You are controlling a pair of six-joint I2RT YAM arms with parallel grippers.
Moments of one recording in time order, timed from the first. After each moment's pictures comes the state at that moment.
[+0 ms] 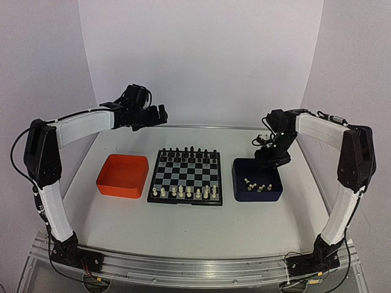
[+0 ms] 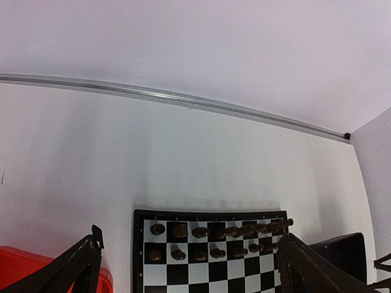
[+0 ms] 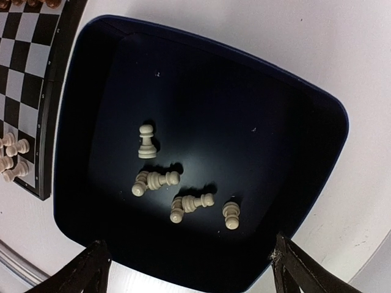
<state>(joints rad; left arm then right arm) -0.53 1.84 1.59 -0.31 -0.15 -0.54 0.32 1.85 1.52 -1.05 -0.11 0.01</state>
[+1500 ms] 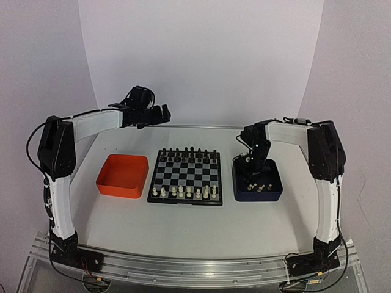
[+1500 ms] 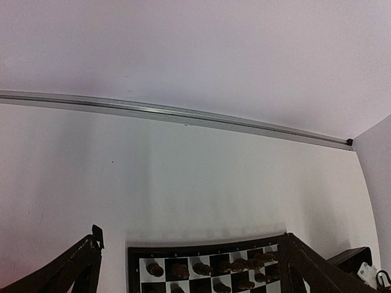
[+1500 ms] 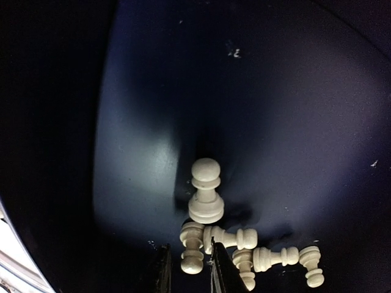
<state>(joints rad) -0.48 2.02 1.72 -0.24 -0.09 -0.50 0.45 2.16 1.68 -1.14 -0.12 0.14</state>
